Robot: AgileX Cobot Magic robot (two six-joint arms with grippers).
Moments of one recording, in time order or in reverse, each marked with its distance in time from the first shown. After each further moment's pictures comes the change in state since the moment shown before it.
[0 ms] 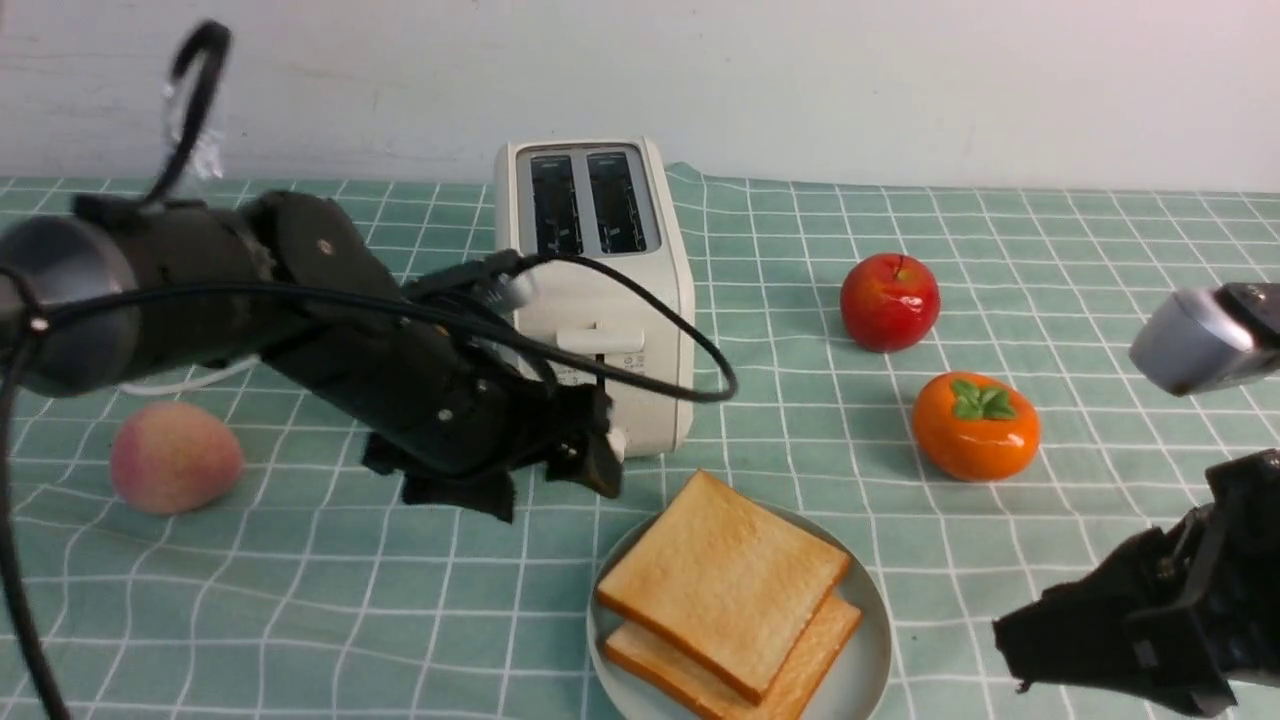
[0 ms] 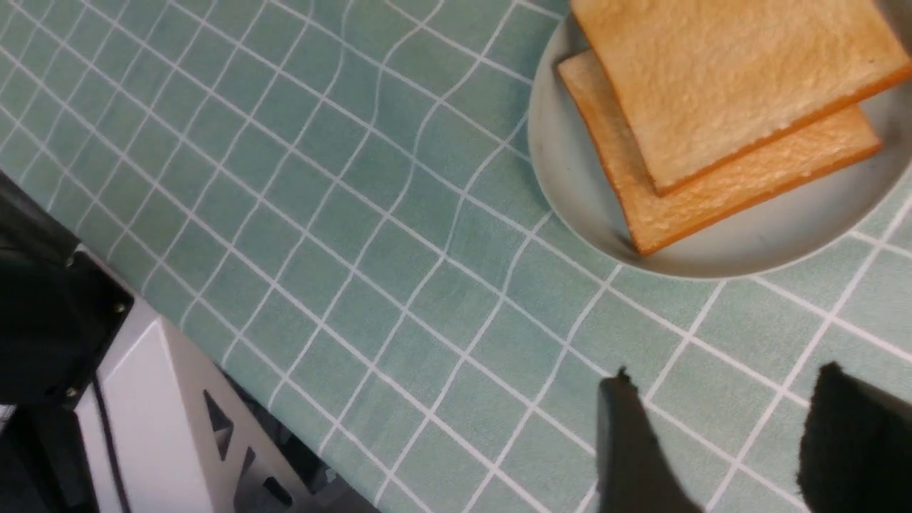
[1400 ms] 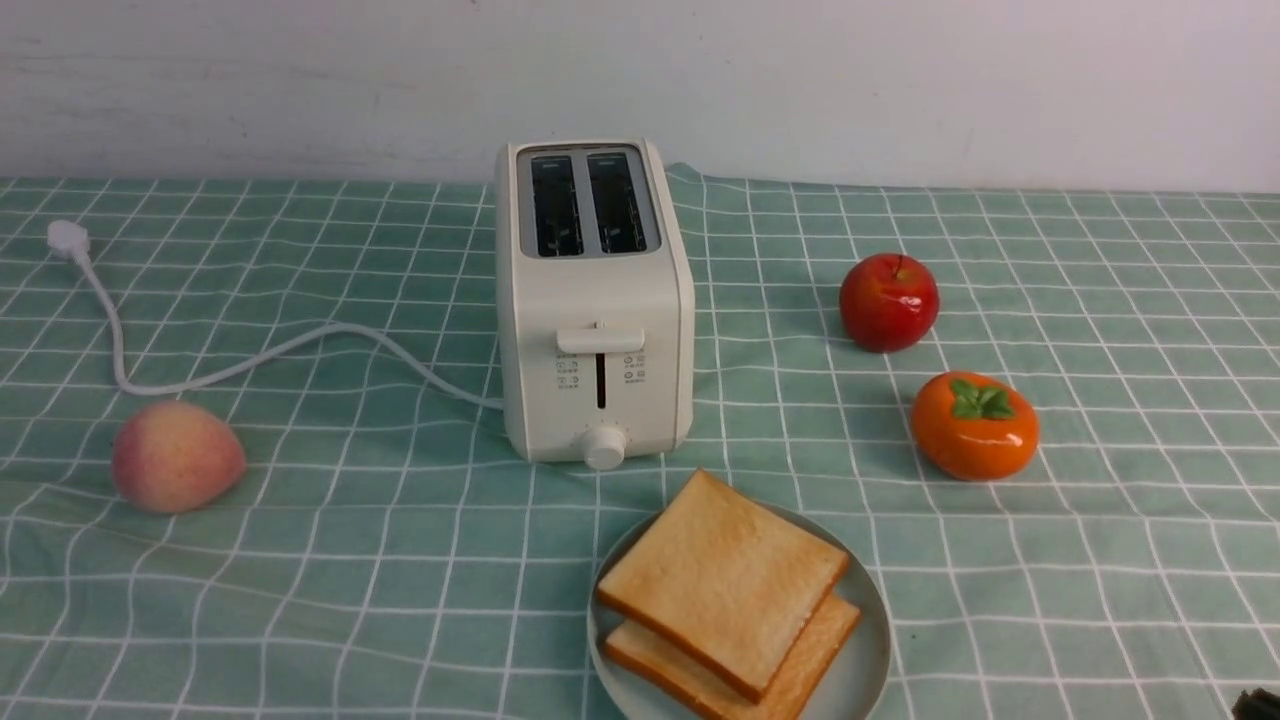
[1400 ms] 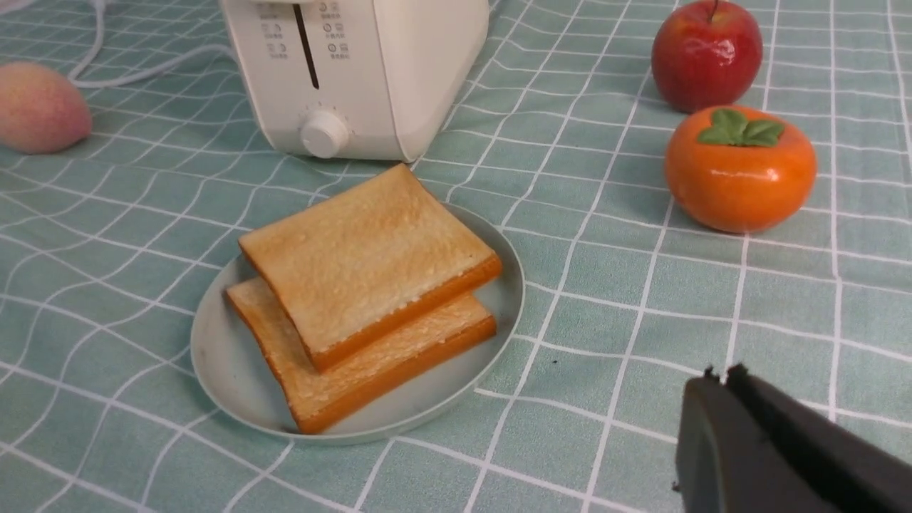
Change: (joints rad) right arm 0.000 -0.780 0.738 -0.307 -0.685 0.126; left arm 0.055 -1.531 0.891 -0.374 0.150 0.092
